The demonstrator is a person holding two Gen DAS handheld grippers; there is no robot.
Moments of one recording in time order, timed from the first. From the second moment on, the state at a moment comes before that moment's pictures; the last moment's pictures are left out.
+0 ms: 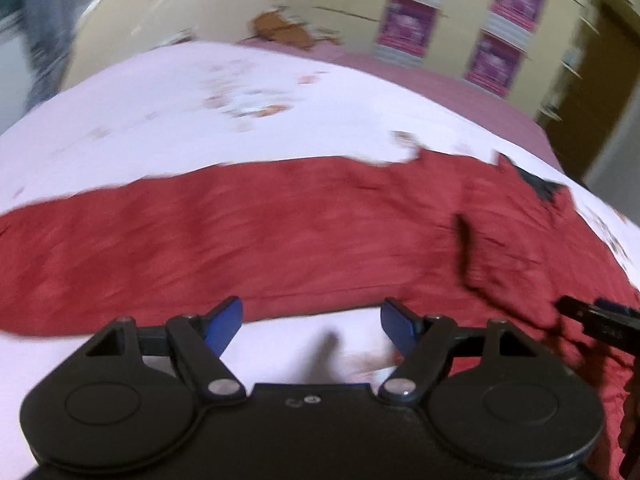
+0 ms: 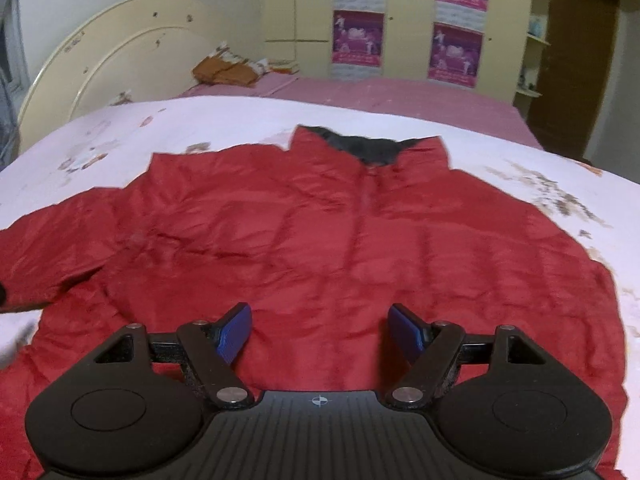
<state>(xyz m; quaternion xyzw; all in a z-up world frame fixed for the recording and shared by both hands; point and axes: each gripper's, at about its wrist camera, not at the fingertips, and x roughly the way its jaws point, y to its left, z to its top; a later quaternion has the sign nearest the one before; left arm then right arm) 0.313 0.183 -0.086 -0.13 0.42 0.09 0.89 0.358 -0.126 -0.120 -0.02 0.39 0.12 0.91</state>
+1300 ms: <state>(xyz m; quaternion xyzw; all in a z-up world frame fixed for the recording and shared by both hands) 0.268 0.326 -0.077 -0.30 0.26 0.21 0.89 0.367 -0.044 -0.142 -0.06 0.41 0.14 0.90</state>
